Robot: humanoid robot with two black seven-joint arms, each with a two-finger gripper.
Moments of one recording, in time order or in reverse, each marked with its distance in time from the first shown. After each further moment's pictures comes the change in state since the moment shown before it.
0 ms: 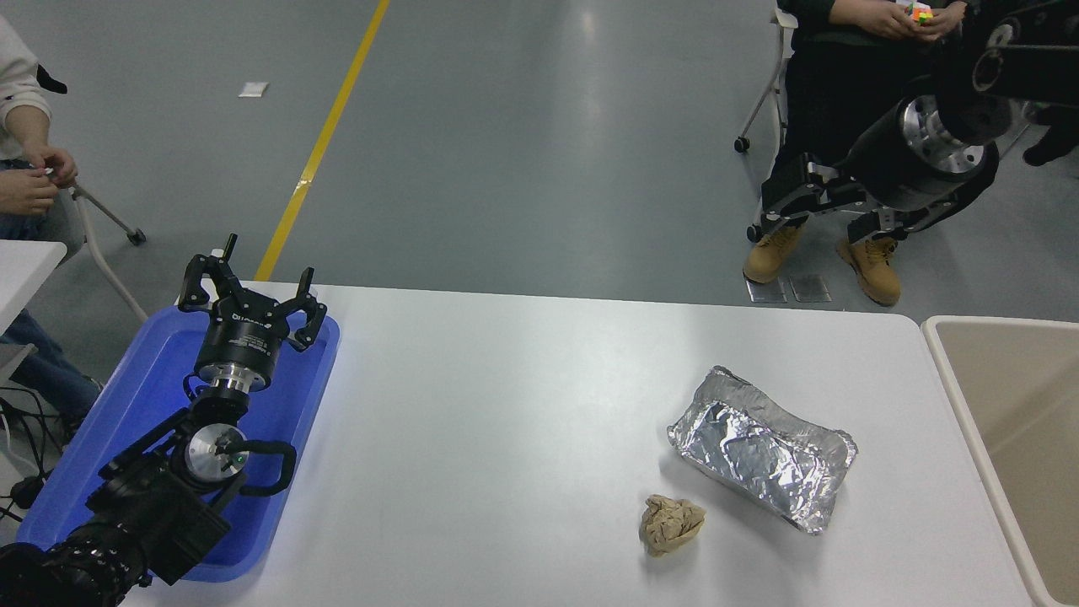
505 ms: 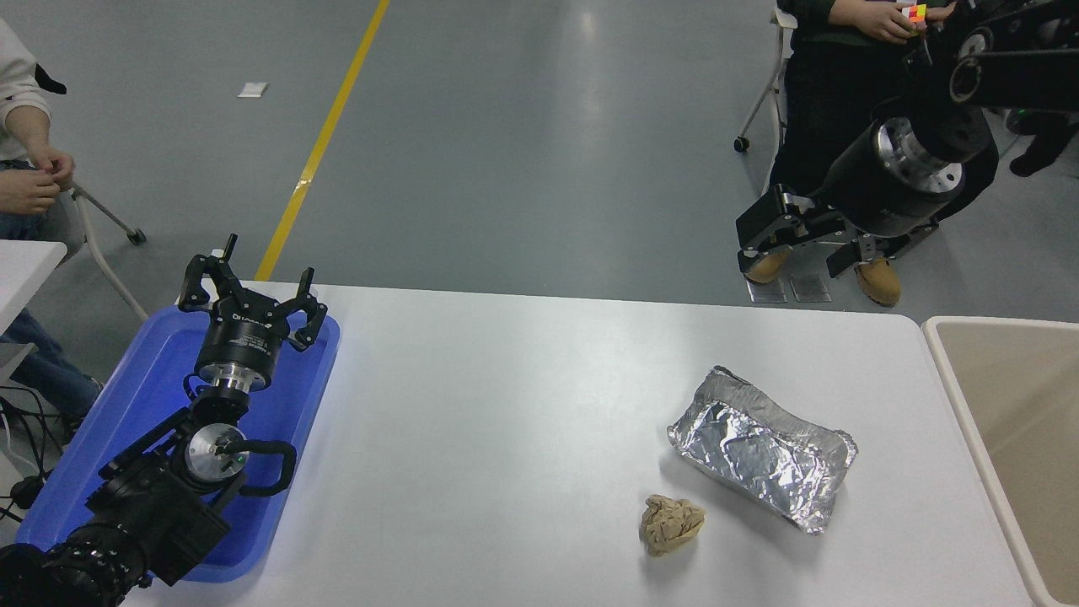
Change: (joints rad) left arm 0.000 0.000 0.000 0.000 0.000 0.000 0.000; right arm 0.031 0.026 0.003 0.074 -0.001 0.020 0.000
